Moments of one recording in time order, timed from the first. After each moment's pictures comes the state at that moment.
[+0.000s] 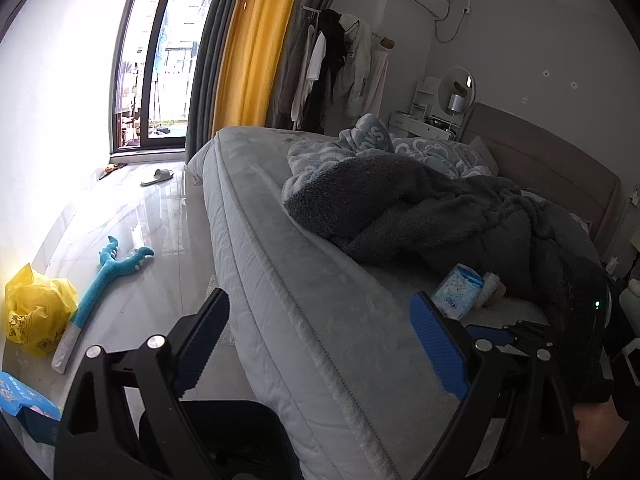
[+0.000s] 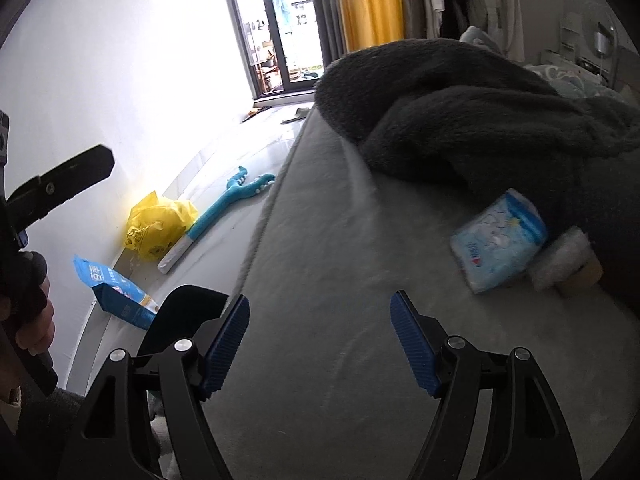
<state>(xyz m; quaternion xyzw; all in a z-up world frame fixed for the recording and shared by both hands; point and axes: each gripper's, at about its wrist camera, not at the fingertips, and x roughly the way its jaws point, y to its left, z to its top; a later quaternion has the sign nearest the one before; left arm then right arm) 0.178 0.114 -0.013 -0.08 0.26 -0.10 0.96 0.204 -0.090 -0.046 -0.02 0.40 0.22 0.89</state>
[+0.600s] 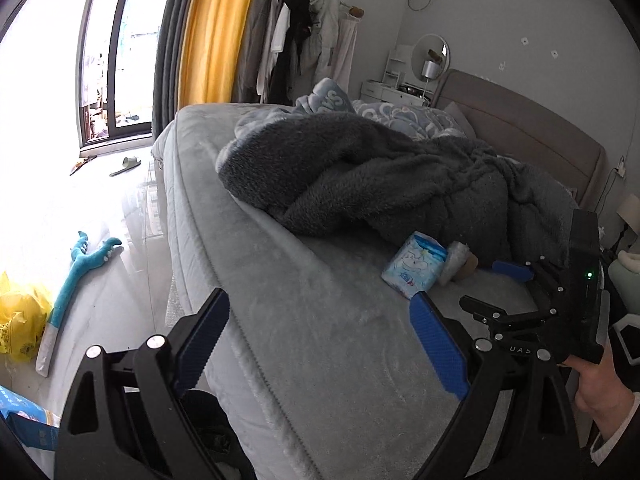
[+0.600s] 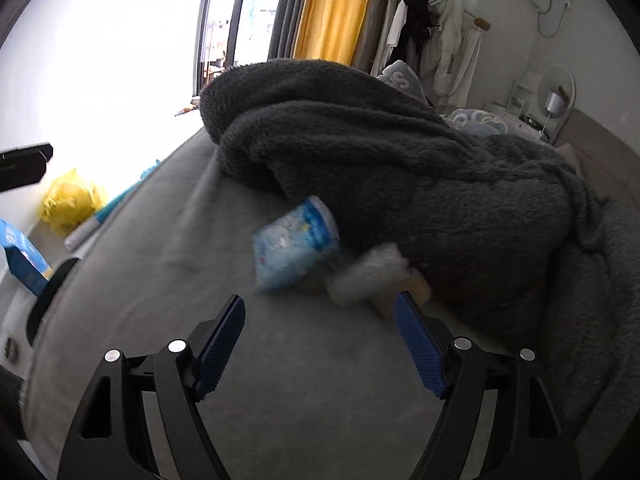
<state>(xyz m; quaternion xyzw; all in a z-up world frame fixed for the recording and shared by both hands) 0.199 0.039 -0.027 -0.05 0.31 -0.15 0.94 0.213 -0.175 -0.050 -0.17 0.34 0.11 0.92</state>
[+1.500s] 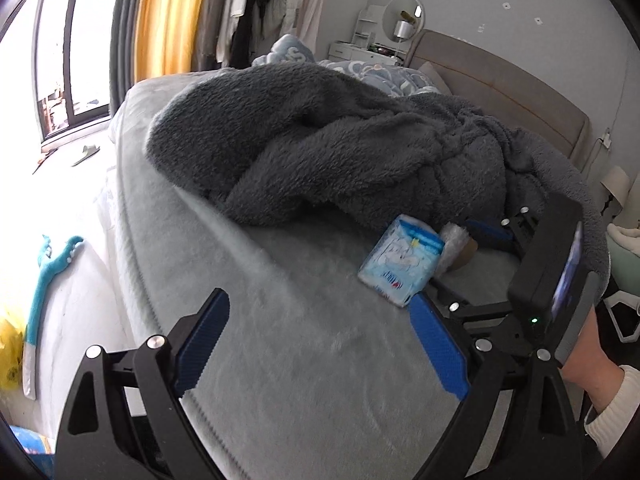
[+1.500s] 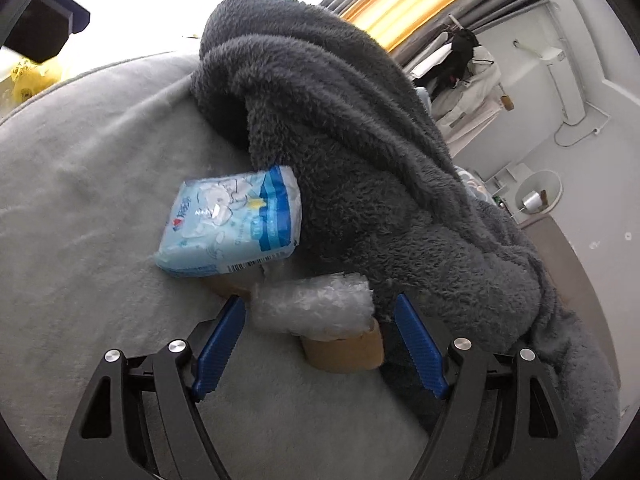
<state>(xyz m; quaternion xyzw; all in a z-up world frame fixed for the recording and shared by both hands) 0.268 -0.007 -0.053 -0.03 0.36 -0.22 0.91 0.261 -0.160 -0.093 -0.38 0.31 0.06 0.87</state>
